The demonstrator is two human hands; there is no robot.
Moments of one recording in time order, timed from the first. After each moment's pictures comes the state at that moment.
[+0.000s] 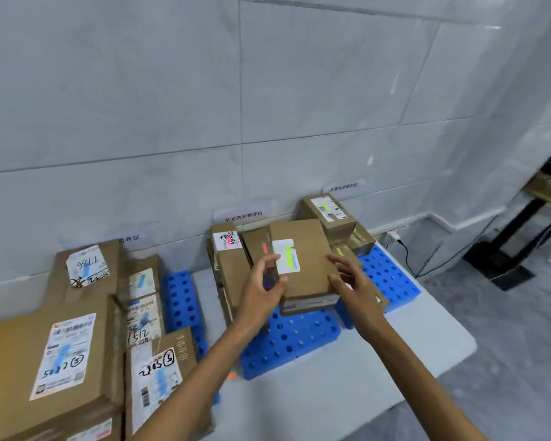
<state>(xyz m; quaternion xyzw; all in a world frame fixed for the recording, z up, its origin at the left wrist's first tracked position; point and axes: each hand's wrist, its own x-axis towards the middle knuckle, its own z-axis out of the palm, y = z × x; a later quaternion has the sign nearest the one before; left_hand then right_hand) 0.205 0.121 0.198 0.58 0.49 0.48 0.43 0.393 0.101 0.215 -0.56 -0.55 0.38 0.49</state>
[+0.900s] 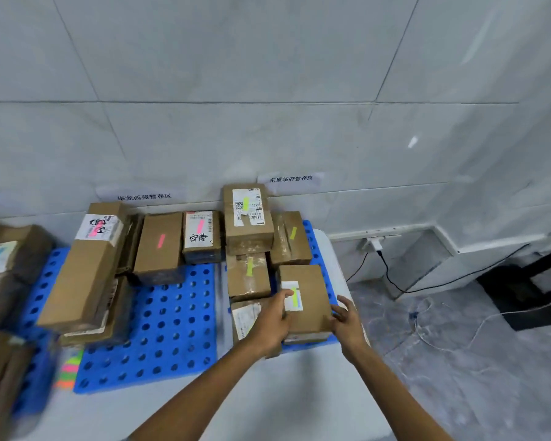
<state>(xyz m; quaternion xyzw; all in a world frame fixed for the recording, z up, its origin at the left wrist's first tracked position) 0.576 0.271 0.068 0.57 0.62 0.29 0.46 0.757 0.290 0.056 -0.67 -0.39 0.54 0.34</state>
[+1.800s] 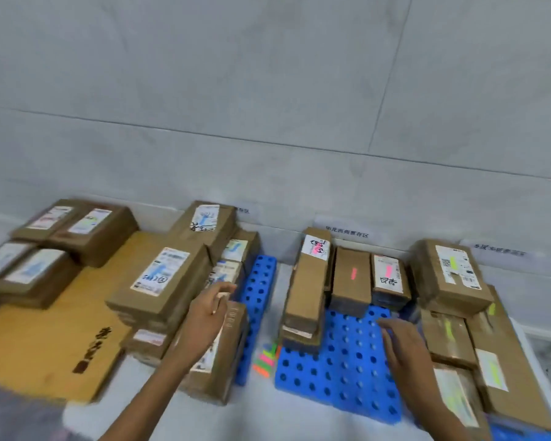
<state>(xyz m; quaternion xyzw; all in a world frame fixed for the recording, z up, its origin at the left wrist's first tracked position) 0.145 0.075 0.143 0.43 0.73 0.49 0.18 0.474 0.211 0.135 -0.47 -0.81 0.20 0.27</state>
